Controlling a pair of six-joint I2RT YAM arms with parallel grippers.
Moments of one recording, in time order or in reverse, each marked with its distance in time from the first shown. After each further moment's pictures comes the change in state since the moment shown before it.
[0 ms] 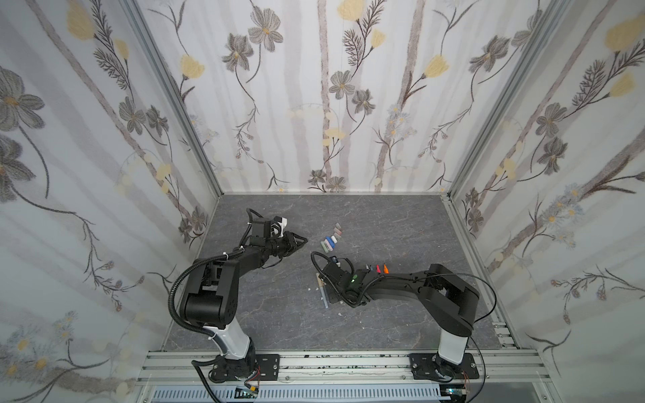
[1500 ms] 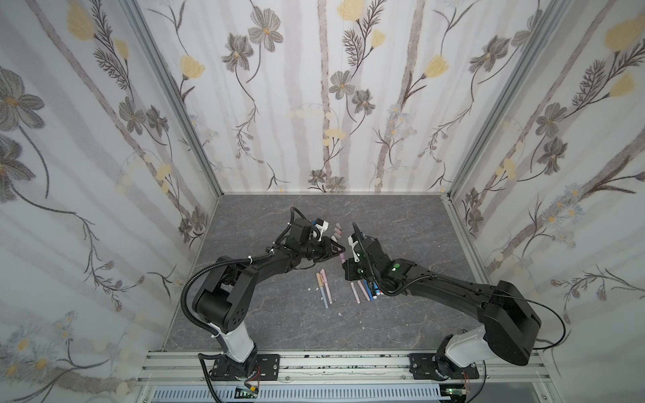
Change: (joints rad) left arm -0.357 0.037 0.077 0.064 -0.052 -0.138; right arm -0.190 -0.364 -0.143 0.166 -0.183 -0.033
